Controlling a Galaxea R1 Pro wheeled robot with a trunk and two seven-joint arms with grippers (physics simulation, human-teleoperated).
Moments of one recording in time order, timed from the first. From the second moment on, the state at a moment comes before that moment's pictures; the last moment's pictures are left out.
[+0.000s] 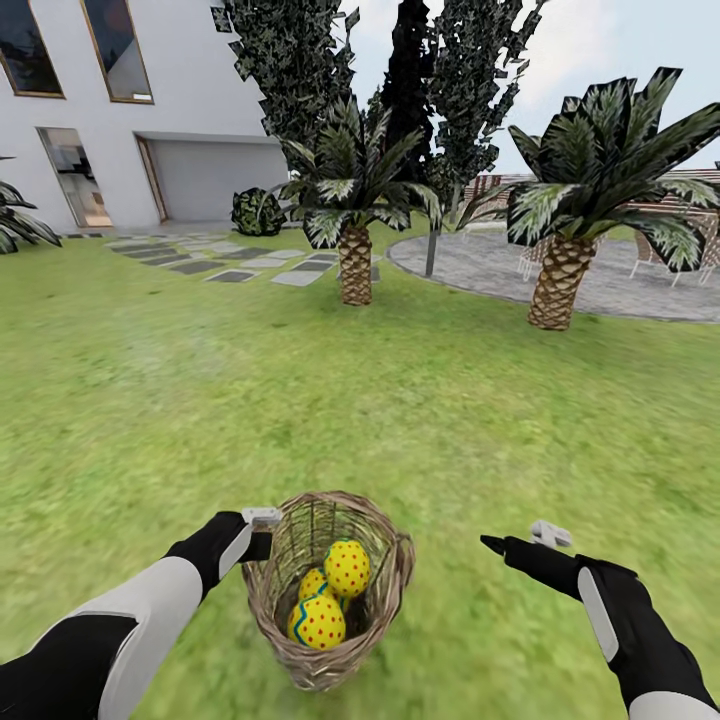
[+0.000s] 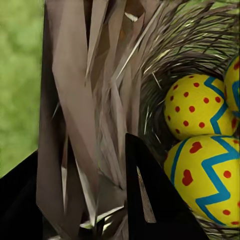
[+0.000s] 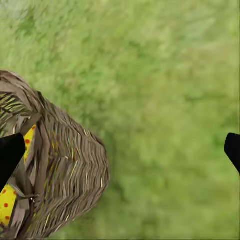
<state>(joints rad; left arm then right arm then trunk) -0.90 -0.02 -0.05 -0.21 0.07 0.52 0.10 -0.45 -0.12 -0.32 -0.99 -0.13 0.67 0.45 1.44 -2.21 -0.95</state>
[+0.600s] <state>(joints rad) -0.90 -0.02 -0.05 -0.21 0.07 0.52 0.09 -0.45 -0.12 -0.32 -0.99 -0.14 0.63 0.45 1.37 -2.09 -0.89</state>
